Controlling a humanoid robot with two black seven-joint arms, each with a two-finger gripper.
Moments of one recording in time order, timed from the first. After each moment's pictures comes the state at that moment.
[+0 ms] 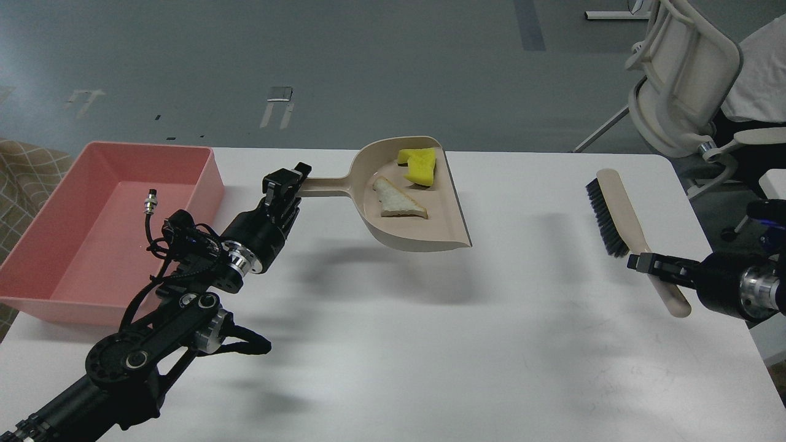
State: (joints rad) left arm -0.27 0.29 -0.95 -1.28 1.01 0.15 -0.20; right arm 0.33 -0.95 0.86 1.59 -1.34 0.49 -0.24
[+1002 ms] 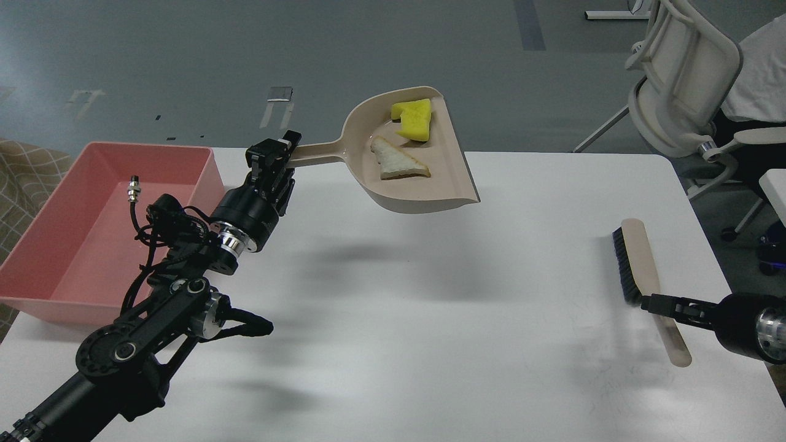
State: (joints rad) left arm -0.27 0.28 -1.04 -1.35 0.97 0.15 -0.22; right arm 0.21 -0.99 0.89 1.61 -1.38 0.49 -0.26
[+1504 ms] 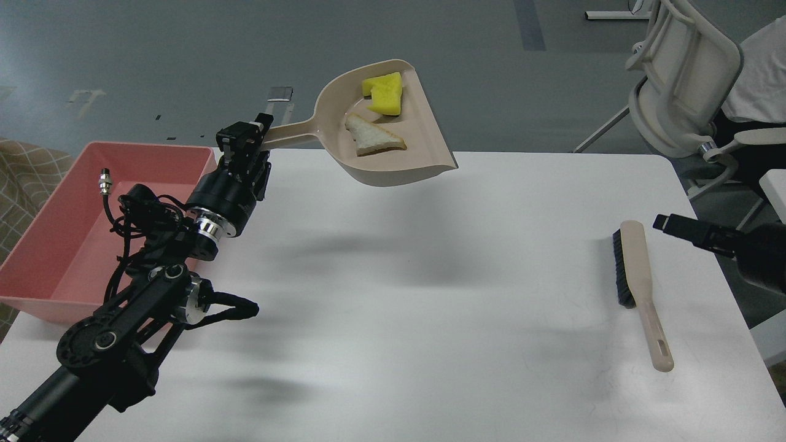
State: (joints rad) left arm -0.27 0.32 -1.13 -1.35 0.91 0.14 -0.21; right arm 0.23 -0.88 1.27 1.63 -1.37 0.49 -0.26
